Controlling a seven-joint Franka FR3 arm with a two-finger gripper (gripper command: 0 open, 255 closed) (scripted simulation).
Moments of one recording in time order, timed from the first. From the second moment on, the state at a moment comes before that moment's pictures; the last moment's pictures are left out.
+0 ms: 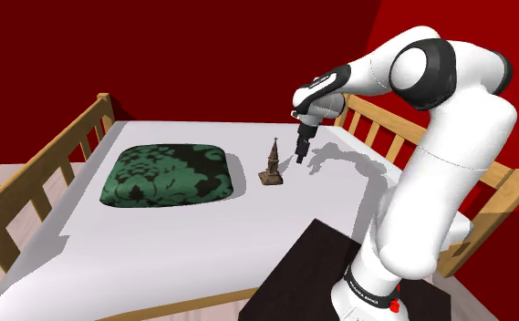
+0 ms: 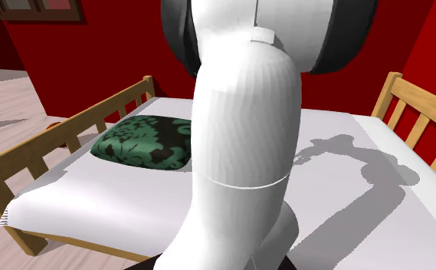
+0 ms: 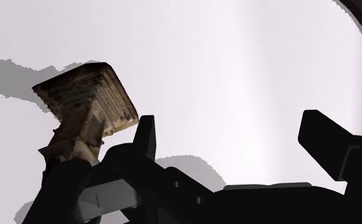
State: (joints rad) arm 0.18 -0.02 -0.85 -2.24 0.12 2.18 -1.30
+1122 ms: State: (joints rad) arm -0.14 0.65 -0.63 -1.63 0.63 2.08 -1.92
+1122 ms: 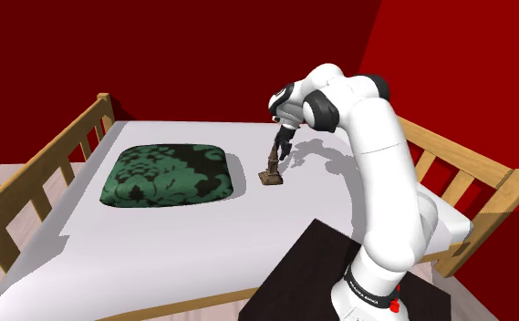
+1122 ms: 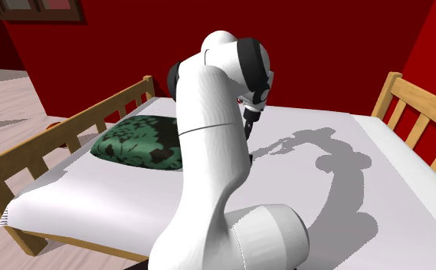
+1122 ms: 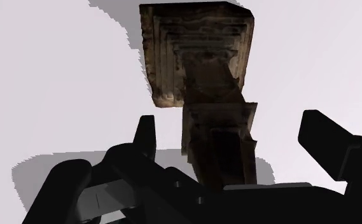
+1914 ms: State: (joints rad) arm -0.16 0.69 -0.61 -1.64 0.66 2.11 -1.94
